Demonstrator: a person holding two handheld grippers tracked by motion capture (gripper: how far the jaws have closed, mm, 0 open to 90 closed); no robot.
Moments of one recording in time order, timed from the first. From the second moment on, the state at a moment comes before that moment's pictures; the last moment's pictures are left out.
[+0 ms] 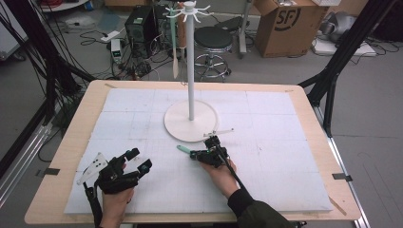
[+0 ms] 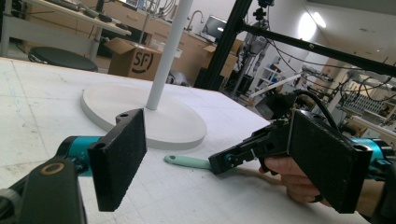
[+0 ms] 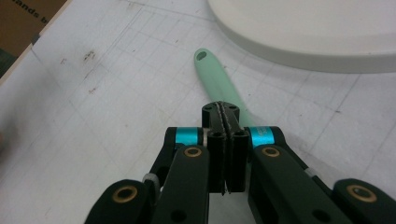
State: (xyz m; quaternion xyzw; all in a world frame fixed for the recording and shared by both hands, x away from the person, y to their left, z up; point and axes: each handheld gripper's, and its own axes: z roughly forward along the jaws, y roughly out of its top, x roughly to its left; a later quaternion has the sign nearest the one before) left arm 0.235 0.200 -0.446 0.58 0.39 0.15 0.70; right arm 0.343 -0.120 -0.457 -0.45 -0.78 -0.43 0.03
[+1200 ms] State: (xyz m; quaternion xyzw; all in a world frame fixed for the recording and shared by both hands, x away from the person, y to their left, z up) left arm 0.236 0.195 -0.445 0.60 0.39 0.17 0.68; right arm 0.338 -0.191 -0.454 -0.49 -0.77 -0.41 0.03
